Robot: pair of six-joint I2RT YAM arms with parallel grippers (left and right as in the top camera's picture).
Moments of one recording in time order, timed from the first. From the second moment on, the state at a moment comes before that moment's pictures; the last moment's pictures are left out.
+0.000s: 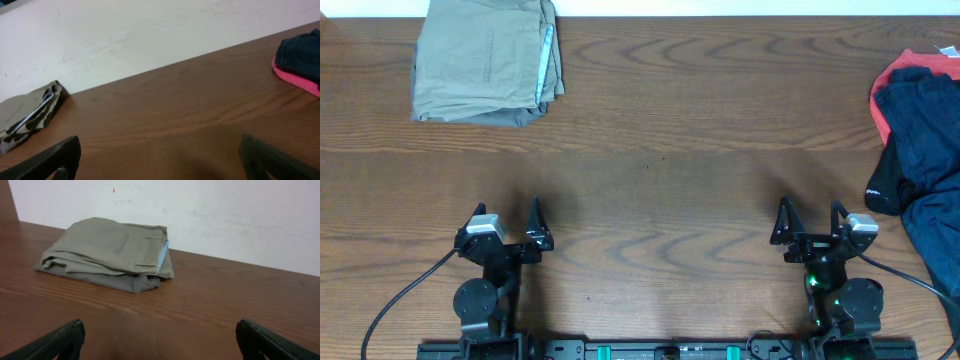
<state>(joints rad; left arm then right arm) 0.10 0.01 0.02 -0.10 0.09 -0.19 0.08 0.01 0.01 -0.07 0.02 0.35</state>
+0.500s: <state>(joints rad) 0.10 0.01 0.02 -0.10 0.09 -0.19 0.08 0.01 0.01 -0.07 0.02 0.35</state>
